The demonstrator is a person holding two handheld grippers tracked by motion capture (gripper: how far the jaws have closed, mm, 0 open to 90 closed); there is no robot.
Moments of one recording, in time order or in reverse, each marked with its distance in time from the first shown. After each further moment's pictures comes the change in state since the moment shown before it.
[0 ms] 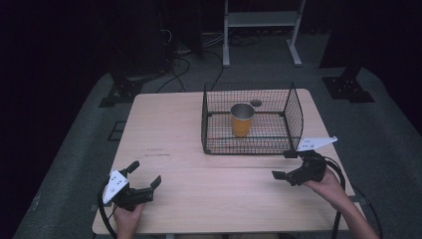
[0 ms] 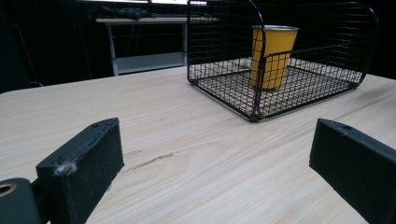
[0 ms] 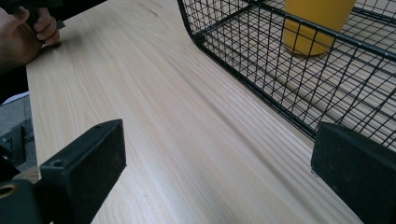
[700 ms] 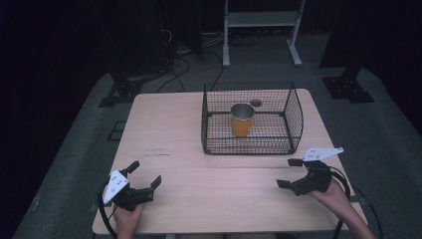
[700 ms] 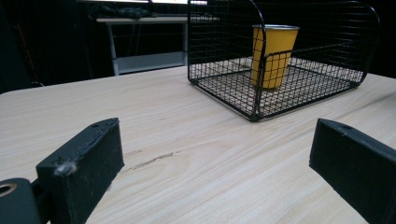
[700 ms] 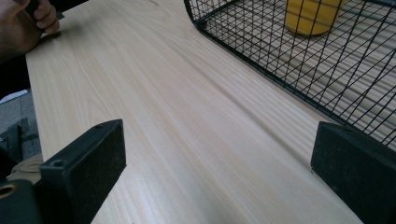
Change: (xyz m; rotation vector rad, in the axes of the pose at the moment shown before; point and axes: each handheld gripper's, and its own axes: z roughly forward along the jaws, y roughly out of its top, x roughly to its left) left arm 0.000 0.000 0.000 0.003 0.002 0.003; right arm 0.009 -0.026 -0.008 -0.007 -0.015 0.005
